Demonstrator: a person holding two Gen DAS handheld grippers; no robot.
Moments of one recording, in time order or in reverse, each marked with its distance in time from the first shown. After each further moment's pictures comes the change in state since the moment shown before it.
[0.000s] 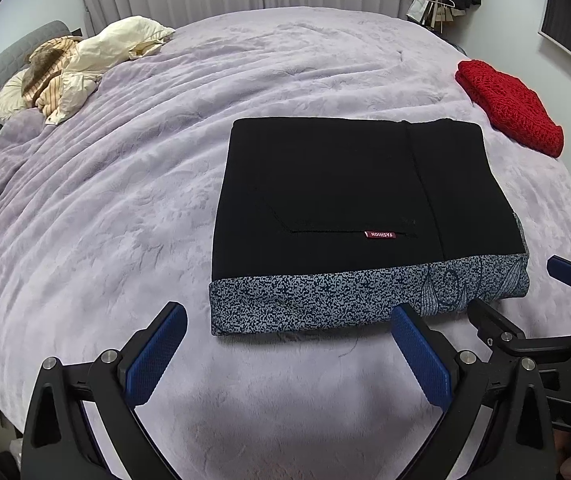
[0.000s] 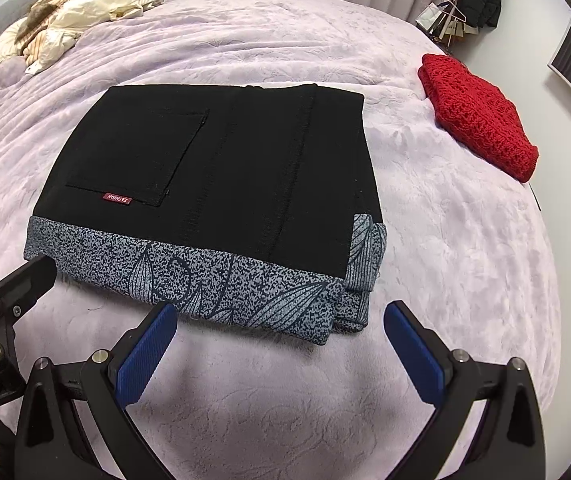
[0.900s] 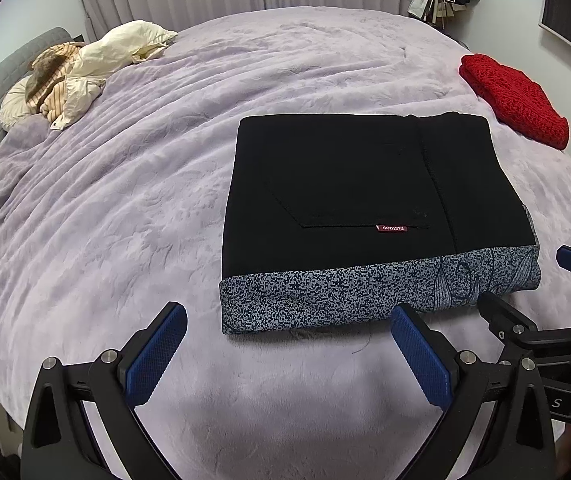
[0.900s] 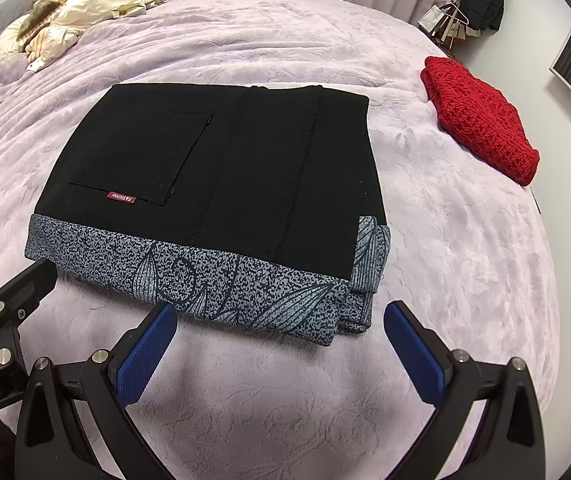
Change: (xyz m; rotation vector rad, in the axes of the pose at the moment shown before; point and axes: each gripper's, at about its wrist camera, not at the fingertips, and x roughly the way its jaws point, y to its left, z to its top) left arm 0.002 0.002 -0.003 0.023 -0.003 0.036; right arm -0.003 0.006 -0.001 0.000 0.000 -0.006
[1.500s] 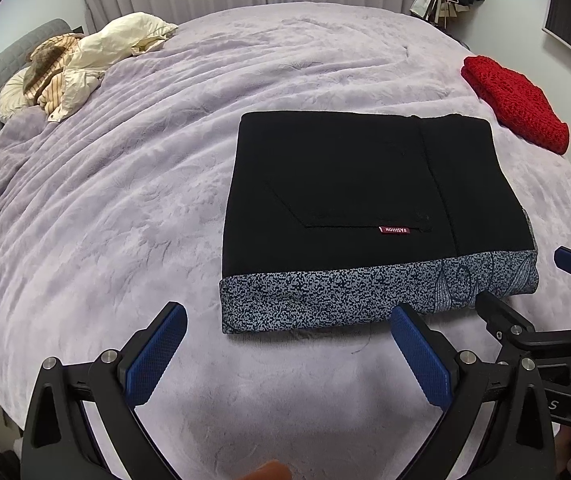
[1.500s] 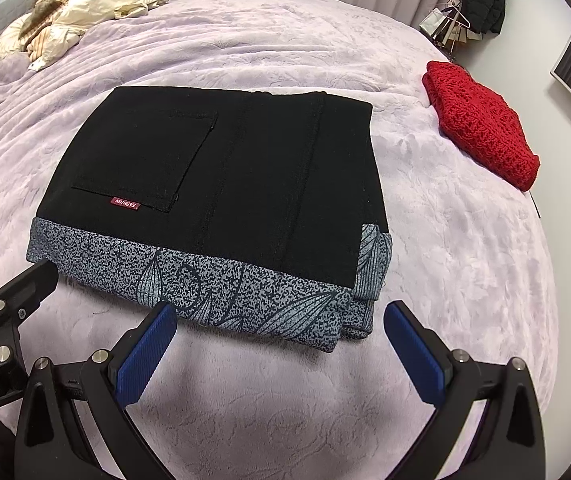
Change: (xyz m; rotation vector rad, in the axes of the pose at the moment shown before) left arm 0.002 0.005 0.002 -0.018 0.024 -0.026; right arm -0.001 0.002 0.004 -0.015 -0.005 -0.002
